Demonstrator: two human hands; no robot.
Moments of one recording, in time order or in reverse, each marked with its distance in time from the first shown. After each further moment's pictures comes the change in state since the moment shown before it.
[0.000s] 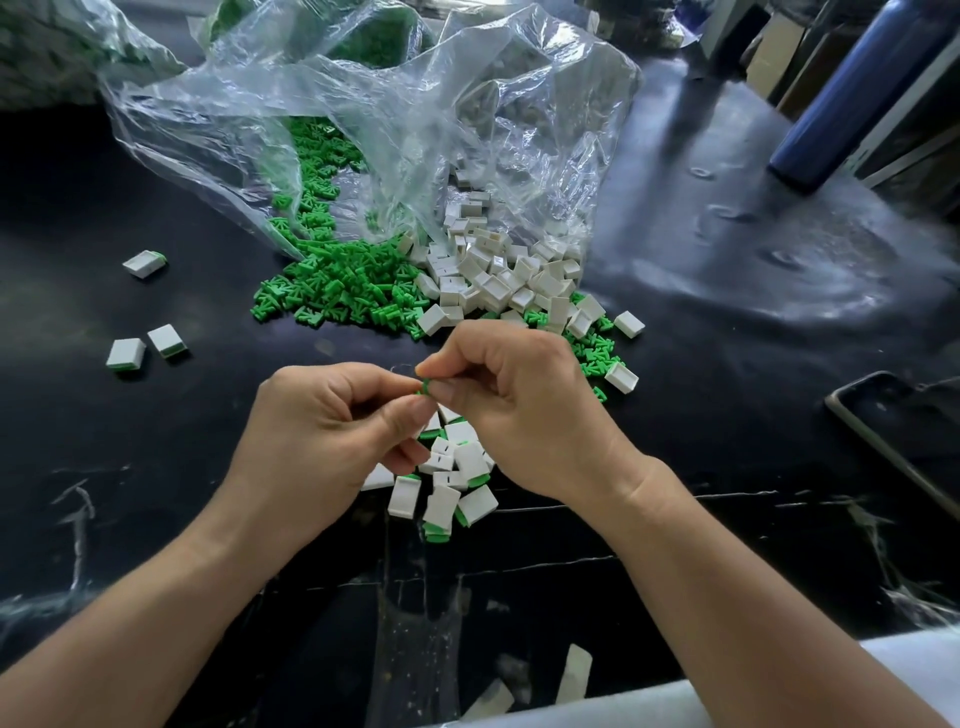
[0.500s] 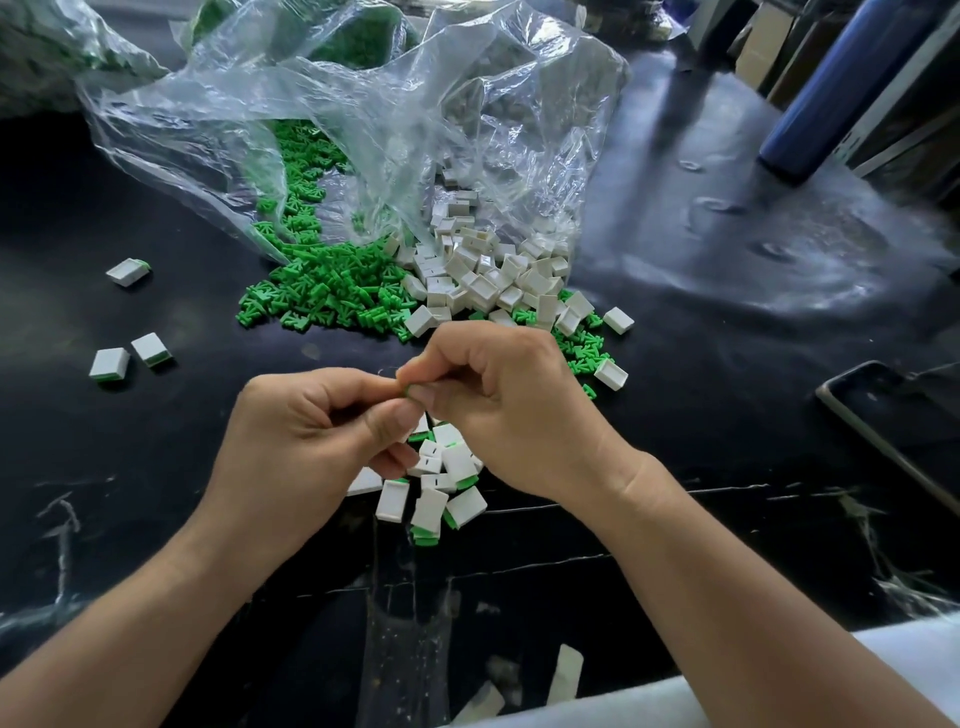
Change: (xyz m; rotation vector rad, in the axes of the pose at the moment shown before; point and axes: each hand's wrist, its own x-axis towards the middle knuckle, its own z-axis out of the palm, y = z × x) left_hand -0.003 -0.002 0.000 -0.035 -0.008 0.054; right_hand 0.000 0.000 -0.003 0.044 -0.033 -0.011
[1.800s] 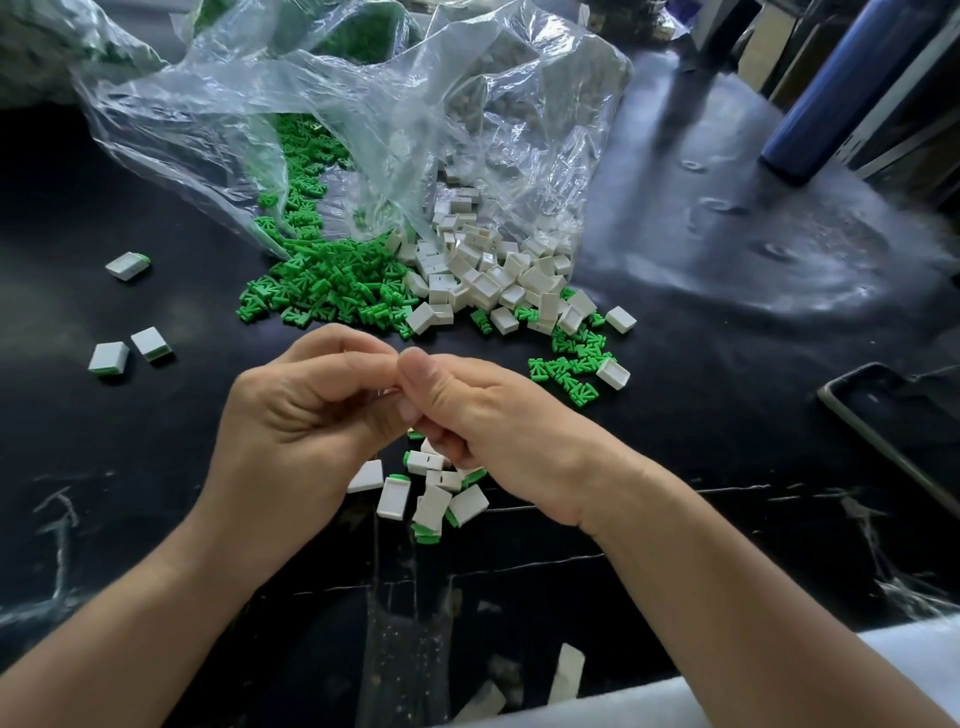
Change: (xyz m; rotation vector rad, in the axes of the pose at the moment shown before) left_hand 0.003 -0.010 -0.005 -0.029 -0.043 0.342; right_hand -0.004 -0.020 -0.001 0.340 -0.351 0.453
